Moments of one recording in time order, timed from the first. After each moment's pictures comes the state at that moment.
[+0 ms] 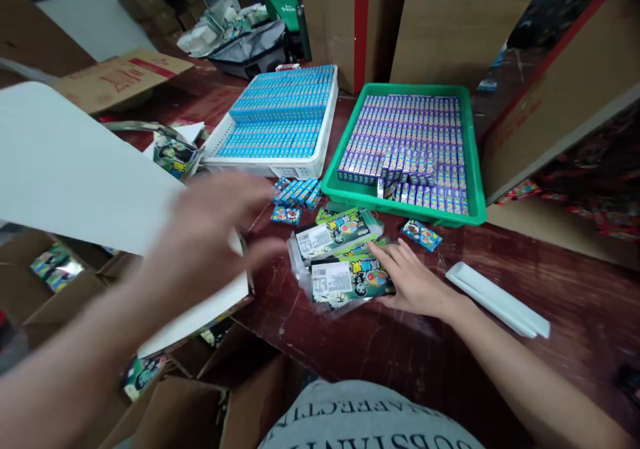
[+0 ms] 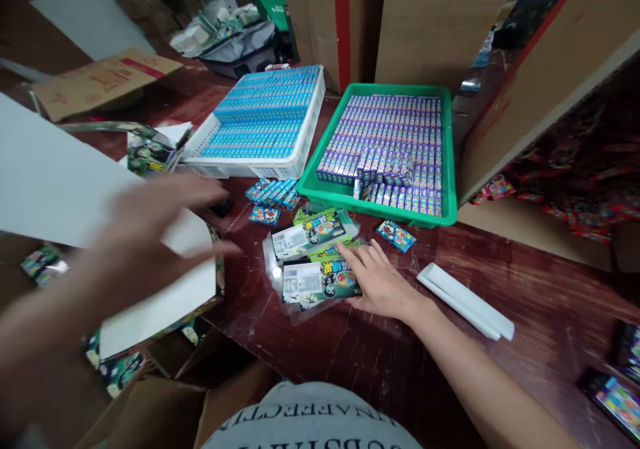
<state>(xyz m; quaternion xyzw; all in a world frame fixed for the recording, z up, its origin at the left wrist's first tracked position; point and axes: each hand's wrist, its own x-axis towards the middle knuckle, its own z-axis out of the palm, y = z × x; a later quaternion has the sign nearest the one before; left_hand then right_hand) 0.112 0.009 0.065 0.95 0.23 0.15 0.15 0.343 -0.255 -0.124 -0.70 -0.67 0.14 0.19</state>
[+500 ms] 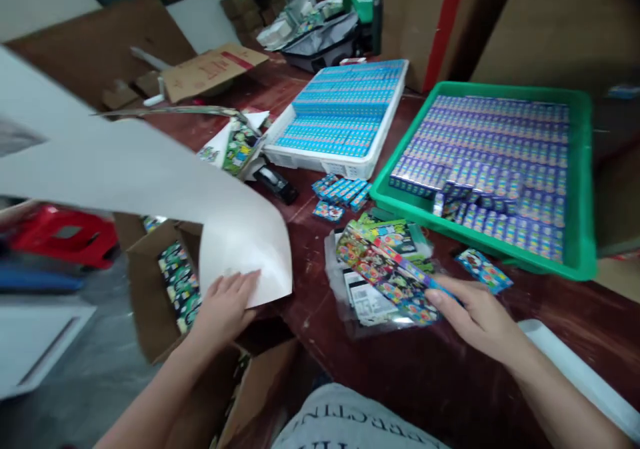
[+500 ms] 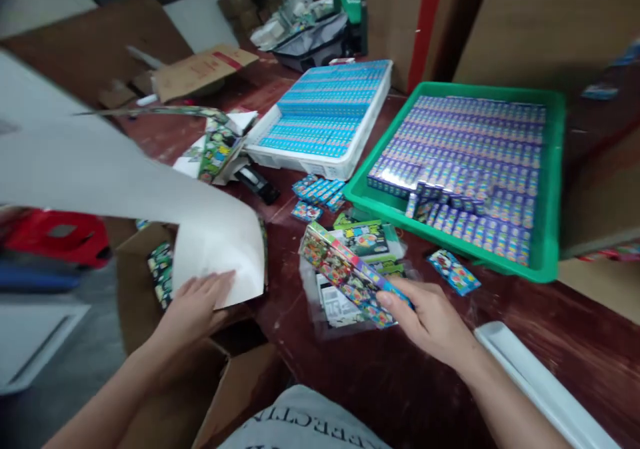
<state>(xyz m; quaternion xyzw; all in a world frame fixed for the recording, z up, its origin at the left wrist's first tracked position) -0.056 -0.027 -0.083 0.88 0.46 -0.08 0.08 0.359 -0.242 -0.087 -0.63 -0.62 0.29 0.36</state>
